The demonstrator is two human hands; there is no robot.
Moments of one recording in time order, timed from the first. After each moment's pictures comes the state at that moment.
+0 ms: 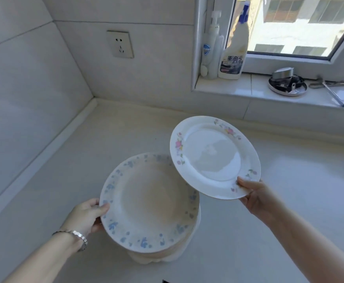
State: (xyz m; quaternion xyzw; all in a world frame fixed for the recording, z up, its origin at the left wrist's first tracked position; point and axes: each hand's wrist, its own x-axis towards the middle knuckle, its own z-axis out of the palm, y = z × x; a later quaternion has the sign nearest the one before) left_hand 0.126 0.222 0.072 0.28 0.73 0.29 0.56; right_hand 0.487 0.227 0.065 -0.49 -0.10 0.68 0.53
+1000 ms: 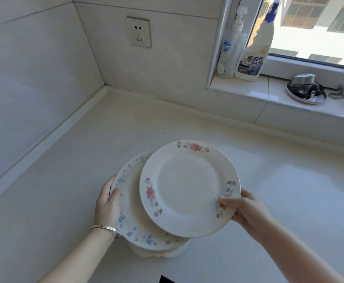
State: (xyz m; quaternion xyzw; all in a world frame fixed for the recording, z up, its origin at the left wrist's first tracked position) left_hand 0.164 0.217 0.040 0.27 0.70 0.49 0.44; right_hand 0.443 0.216 0.063 -0.58 -0.24 0.68 0.39
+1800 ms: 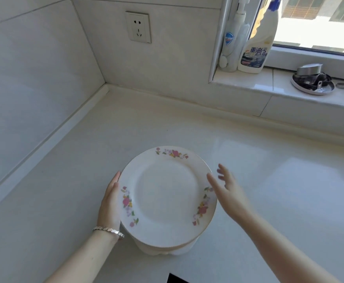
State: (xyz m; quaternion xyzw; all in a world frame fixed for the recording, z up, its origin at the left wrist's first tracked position) left_hand 0.155 0.217 0.040 0.23 0.67 0.48 0.51; right_hand 0.402 0.235 0.041 -0.70 -0.49 0.43 0.28
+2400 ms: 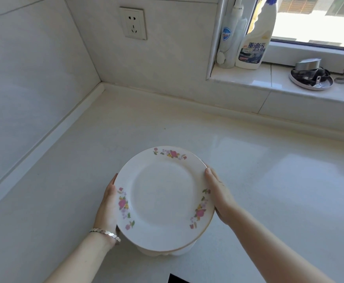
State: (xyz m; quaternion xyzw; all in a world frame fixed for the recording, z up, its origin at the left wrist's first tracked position) left_hand 0.156 0.218 0.039 0.21 0.66 0.45 0.57; right_hand 0.383 0.245 0.024 -0.57 -0.36 0.63 0.39
